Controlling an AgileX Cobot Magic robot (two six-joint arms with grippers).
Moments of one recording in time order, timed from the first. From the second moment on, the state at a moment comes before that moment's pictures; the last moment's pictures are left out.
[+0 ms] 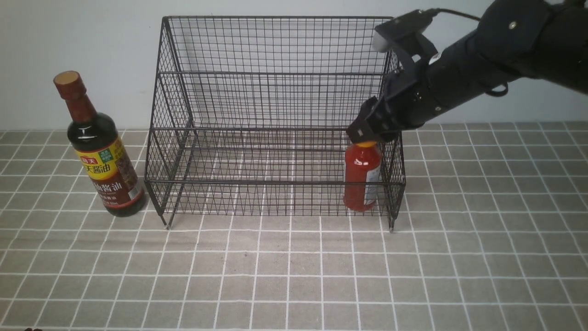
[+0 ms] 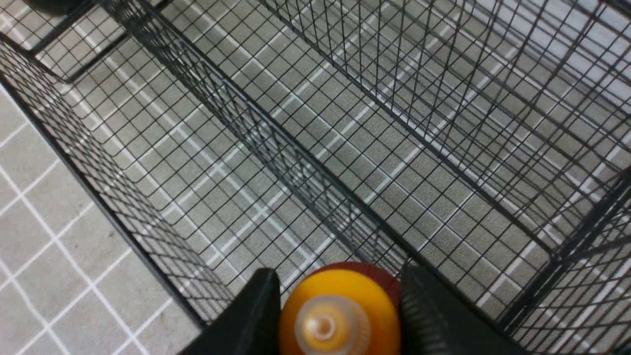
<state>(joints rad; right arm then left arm) 0.35 1.85 -1.55 0.52 0.87 -0.64 -0.04 -0.01 0.02 -0.04 0.39 0.16</state>
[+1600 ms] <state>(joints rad) 0.35 0.04 -0.52 0.05 0.51 0.18 -0.04 -0.01 0.02 -0.04 0.39 0.16</state>
